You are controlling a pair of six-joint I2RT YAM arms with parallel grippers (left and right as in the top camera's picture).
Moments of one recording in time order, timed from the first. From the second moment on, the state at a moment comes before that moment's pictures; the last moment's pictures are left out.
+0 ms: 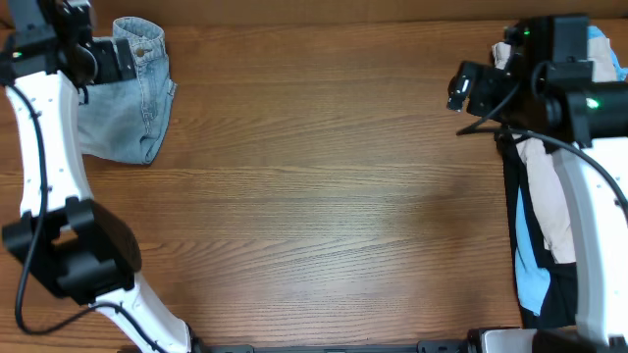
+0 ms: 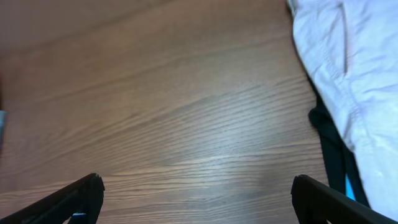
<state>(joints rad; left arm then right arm) 0.33 2.01 2.01 -0.88 0.09 0.10 0.06 1.51 1.75 -1.16 -0.06 0.30</state>
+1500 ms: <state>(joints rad) 0.33 2.00 2.01 -0.89 0.07 0.08 0.06 0.22 0.18 -0.15 -0.17 0.15</state>
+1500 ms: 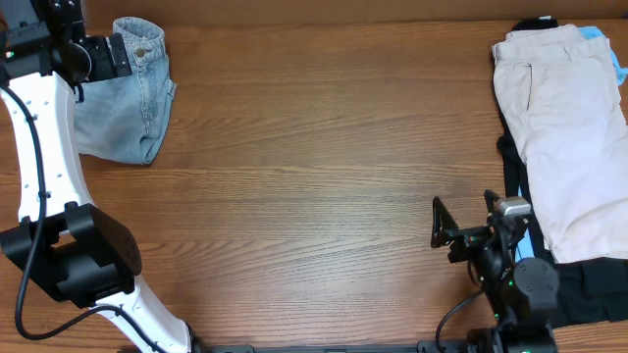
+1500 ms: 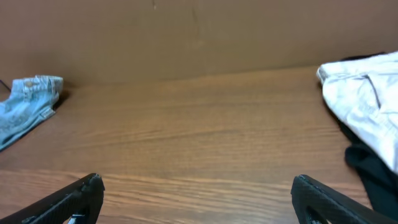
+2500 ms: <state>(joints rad) 0.33 2.00 2.01 -0.89 0.07 0.08 0.06 0.01 0.02 -0.02 -0.17 0.15</state>
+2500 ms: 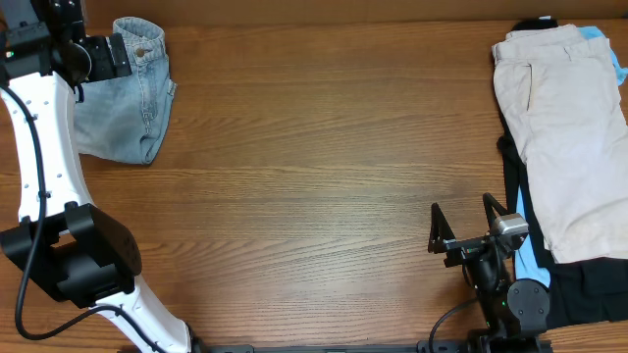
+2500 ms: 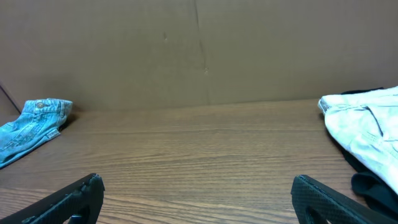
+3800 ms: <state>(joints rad) 0.02 0.14 0.12 0.05 0.20 0.06 0.06 0.01 0.02 -0.02 -0.17 0.15</state>
